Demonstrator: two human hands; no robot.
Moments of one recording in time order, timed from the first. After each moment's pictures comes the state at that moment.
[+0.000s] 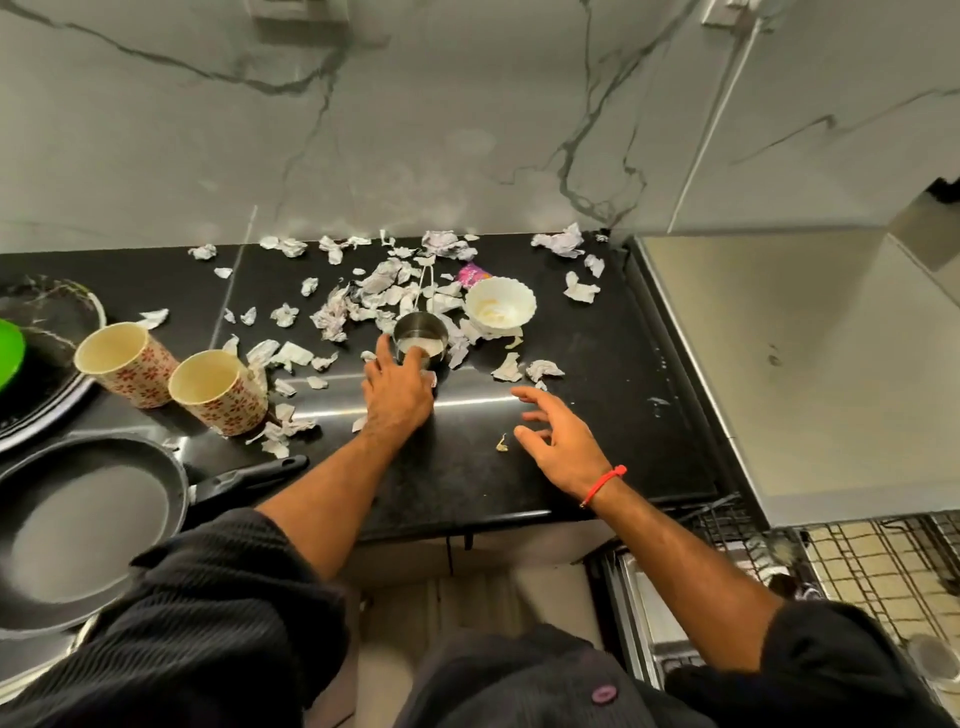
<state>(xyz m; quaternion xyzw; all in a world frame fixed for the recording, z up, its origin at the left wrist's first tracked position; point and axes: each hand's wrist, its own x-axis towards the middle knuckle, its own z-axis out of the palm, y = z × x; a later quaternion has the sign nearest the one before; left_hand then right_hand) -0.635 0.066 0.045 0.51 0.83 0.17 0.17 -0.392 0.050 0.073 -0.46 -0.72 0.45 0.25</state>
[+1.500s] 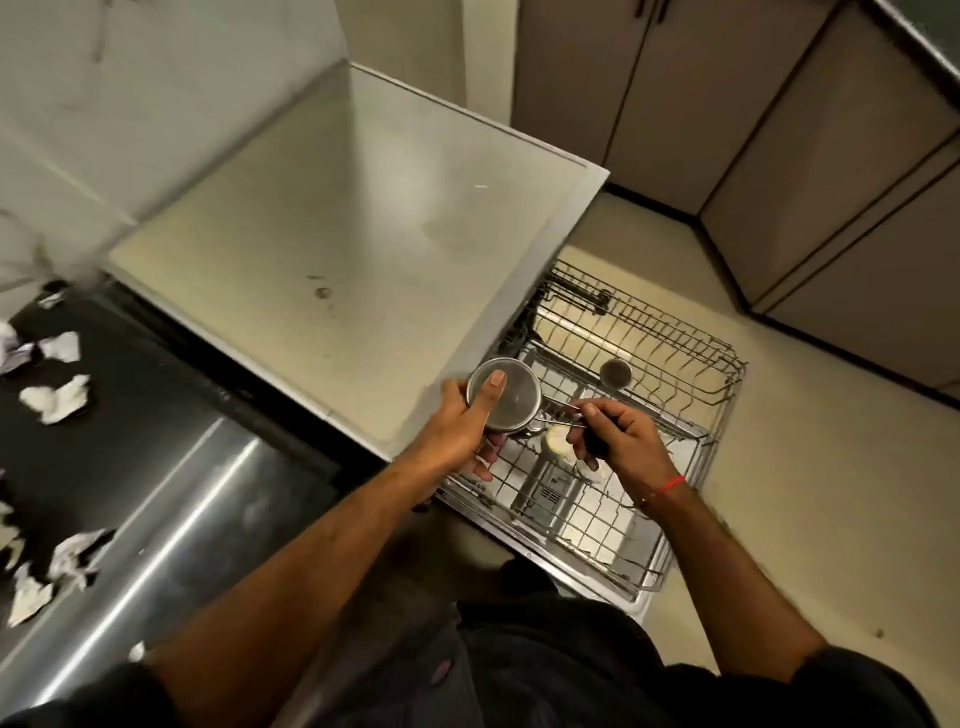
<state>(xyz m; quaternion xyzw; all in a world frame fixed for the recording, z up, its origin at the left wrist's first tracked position) -0.109 0.071 0.074 0.57 0.47 0.00 0.68 0.067 -0.077 0.018 -0.64 -0.20 0.46 0.58</state>
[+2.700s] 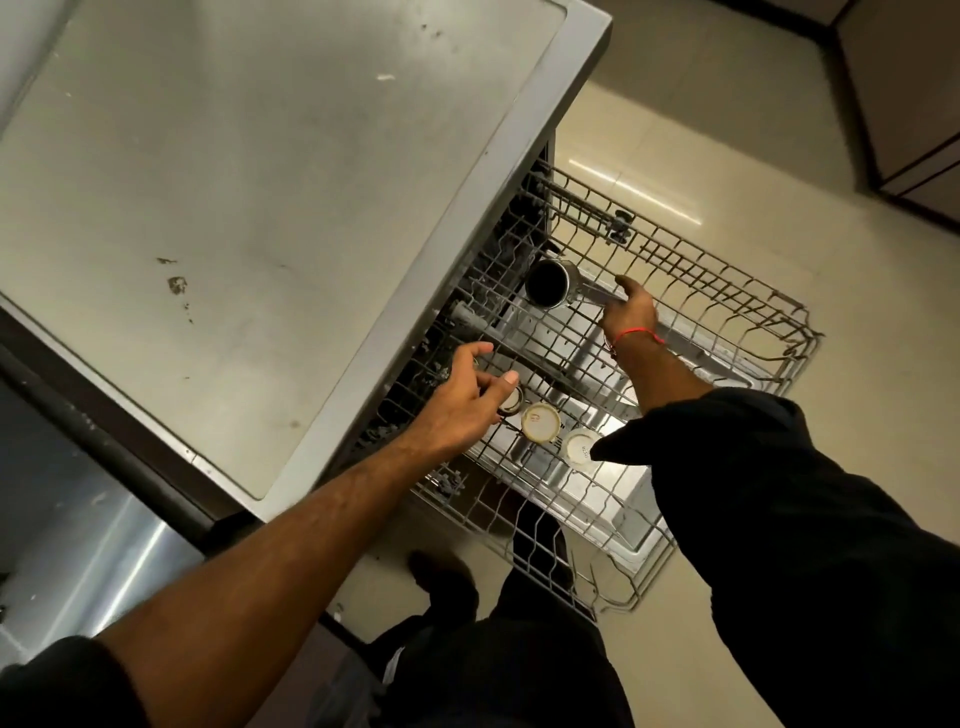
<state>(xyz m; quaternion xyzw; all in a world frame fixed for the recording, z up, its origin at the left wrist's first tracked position) 0.053 0.099 -0.025 0.65 0.50 -0.13 0.56 0.288 0.065 -0.209 -0.85 -0.04 0.39 0.34</state>
